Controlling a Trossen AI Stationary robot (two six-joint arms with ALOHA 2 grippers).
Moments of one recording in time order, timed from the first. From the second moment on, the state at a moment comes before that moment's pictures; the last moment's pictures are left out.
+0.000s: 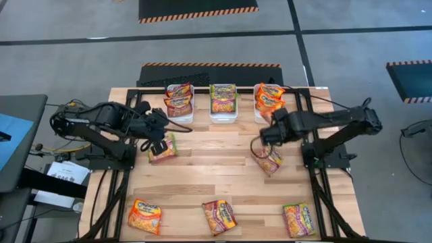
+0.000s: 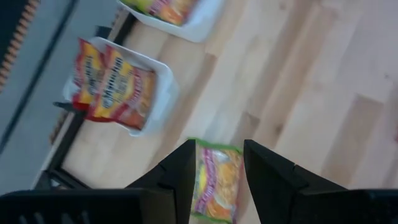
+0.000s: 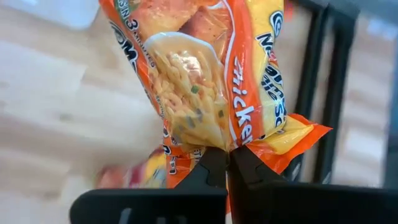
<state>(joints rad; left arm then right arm) -0.20 1.30 1.63 -1.46 -0.51 -0.52 0.09 1.37 1.26 -1.55 0.54 1.35</state>
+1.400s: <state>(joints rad) 0.08 1.30 1.63 -1.31 -0.79 -0.40 -0.54 1.74 1.26 -1.26 0.61 0.15</state>
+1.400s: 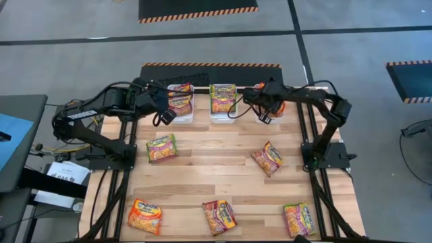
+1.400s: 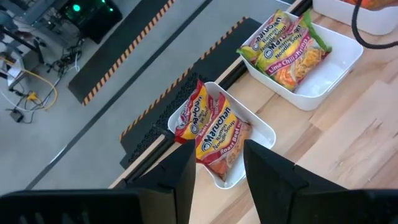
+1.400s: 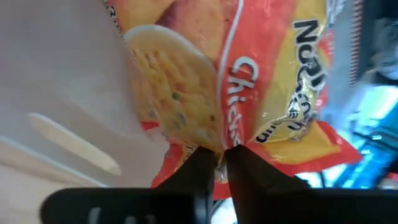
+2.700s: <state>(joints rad) 0.08 1.30 1.63 -1.28 -0.76 -0.40 -0.59 1.64 1.26 -1.10 0.16 0.30</state>
